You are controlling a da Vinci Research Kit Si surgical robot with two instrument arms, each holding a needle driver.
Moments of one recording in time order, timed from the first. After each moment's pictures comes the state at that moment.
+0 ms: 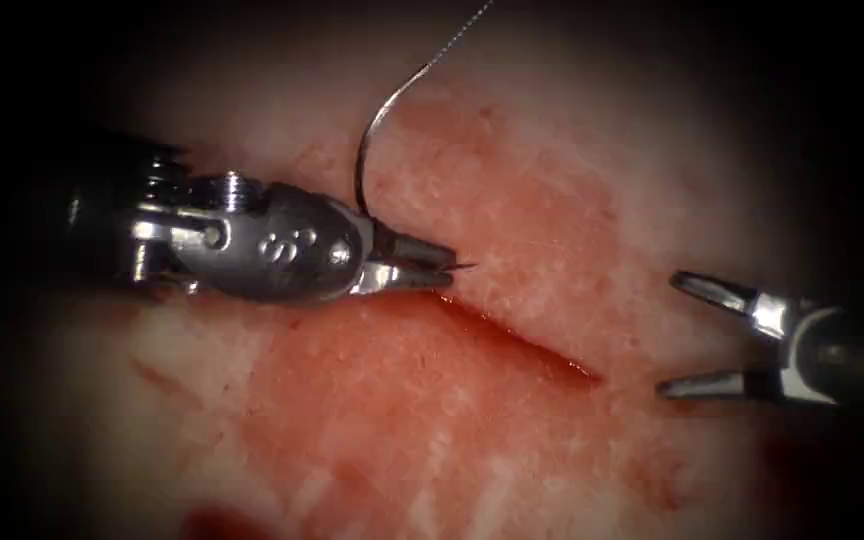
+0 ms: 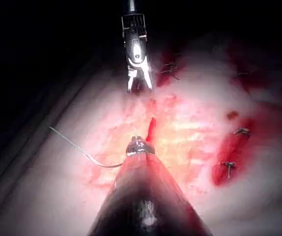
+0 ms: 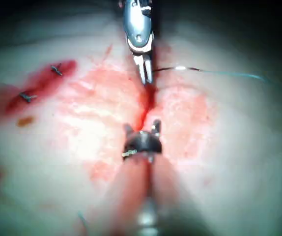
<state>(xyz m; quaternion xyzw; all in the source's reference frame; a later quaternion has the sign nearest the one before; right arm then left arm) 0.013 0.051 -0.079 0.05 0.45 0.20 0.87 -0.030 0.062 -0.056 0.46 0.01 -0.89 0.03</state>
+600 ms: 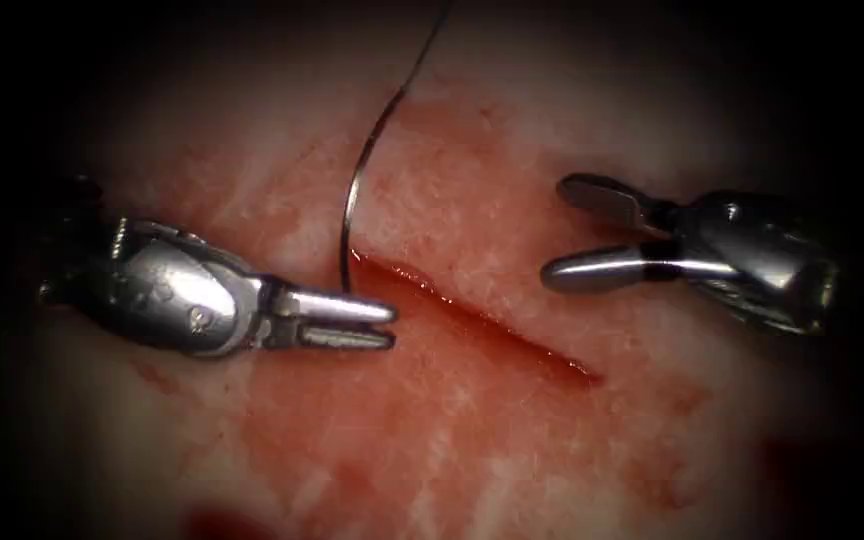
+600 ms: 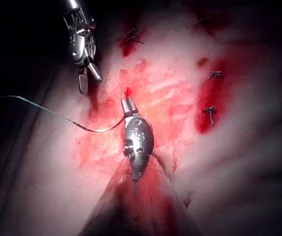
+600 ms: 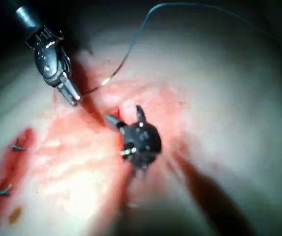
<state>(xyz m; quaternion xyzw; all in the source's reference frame) 0.020 0.057 -0.075 0.19 0.54 0.42 0.71 -0.027 0.058 -0.055 0.70 -0.03 -0.71 0.09</state>
